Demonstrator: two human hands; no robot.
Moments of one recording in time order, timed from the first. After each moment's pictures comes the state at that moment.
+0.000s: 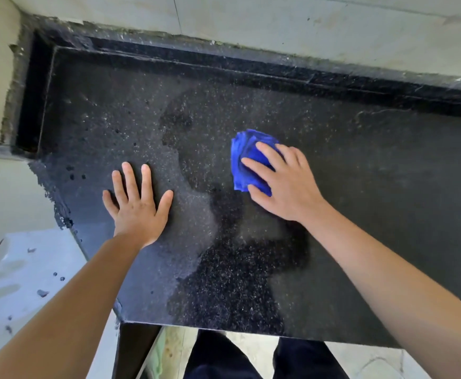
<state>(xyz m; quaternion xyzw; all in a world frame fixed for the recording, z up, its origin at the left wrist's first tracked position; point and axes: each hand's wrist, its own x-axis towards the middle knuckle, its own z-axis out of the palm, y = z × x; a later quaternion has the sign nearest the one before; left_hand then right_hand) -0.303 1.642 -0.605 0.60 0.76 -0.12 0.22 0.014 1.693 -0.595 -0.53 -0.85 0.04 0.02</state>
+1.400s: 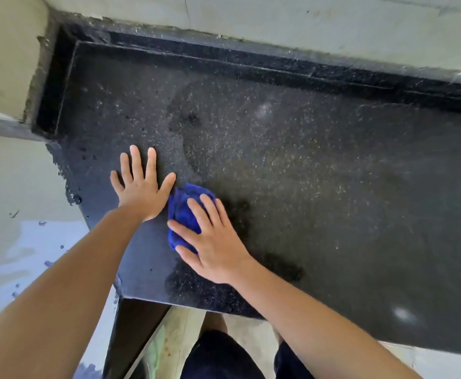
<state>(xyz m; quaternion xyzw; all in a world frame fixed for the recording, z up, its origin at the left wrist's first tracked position) -0.304 1.644 -0.606 0.59 0.77 -0.12 0.20 -0.108 1.555 -0.599 -0.44 -0.88 0.19 0.03</state>
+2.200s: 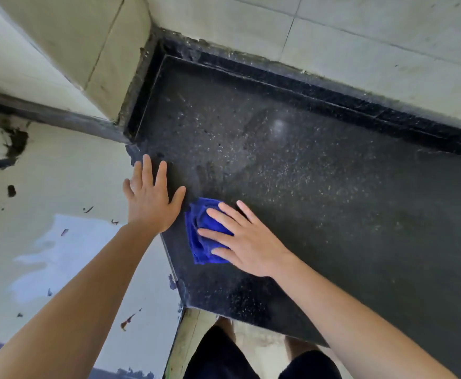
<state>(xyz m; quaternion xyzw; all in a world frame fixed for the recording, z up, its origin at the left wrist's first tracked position) -0.429 1.624 -0.589 0.59 0.79 -0.04 0.16 -0.177 1.600 -0.594 -0.29 -0.95 0.13 -0.06</state>
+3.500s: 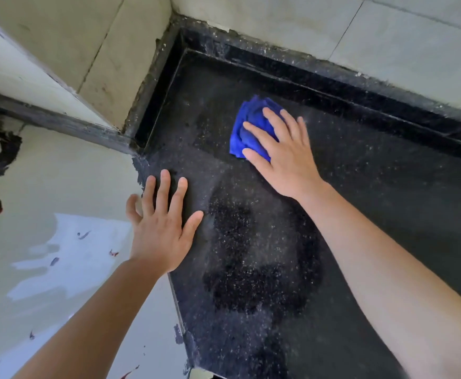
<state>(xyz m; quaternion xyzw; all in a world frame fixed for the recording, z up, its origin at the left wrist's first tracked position) -0.437 1.628 -0.615 0.63 0.76 -0.06 0.12 -0.209 1.806 -0.631 -0.50 -0.86 0.08 0.05</state>
